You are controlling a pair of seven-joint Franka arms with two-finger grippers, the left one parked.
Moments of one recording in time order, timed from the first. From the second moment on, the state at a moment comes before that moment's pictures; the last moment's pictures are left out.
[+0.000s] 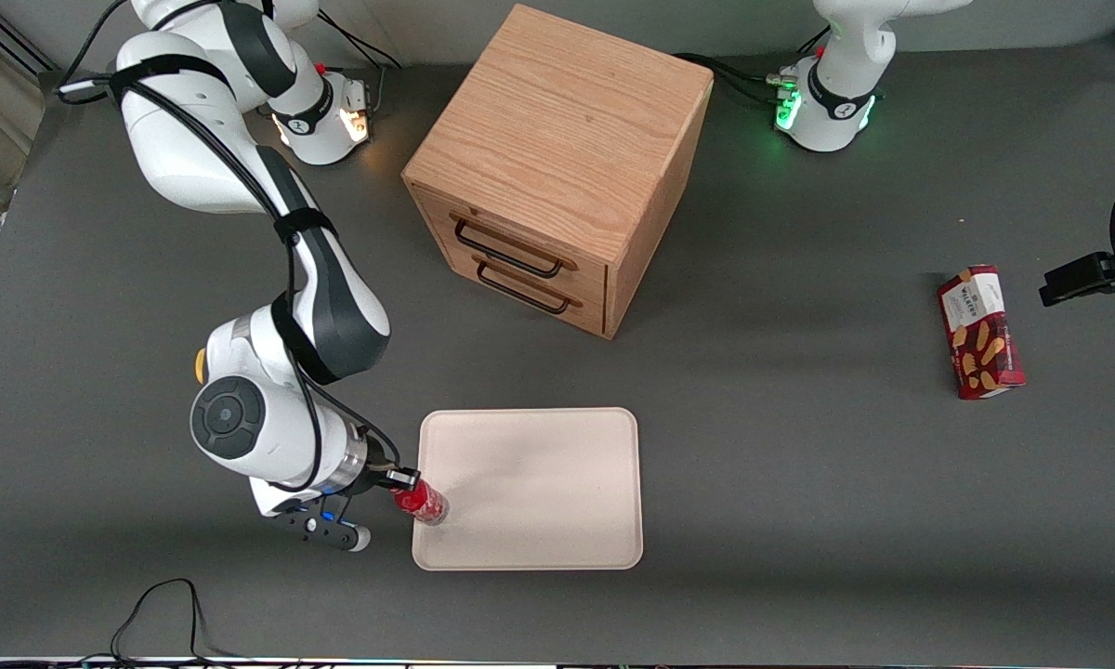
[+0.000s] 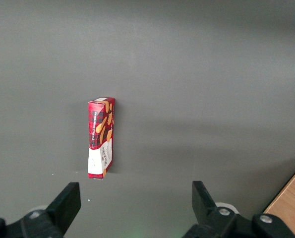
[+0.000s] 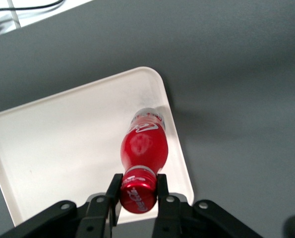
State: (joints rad) arm 0.27 0.89 0.10 -0.93 0.01 1.92 0.63
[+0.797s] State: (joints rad) arm 0.29 0.93 0.10 -0.92 -0.01 1.97 0.64
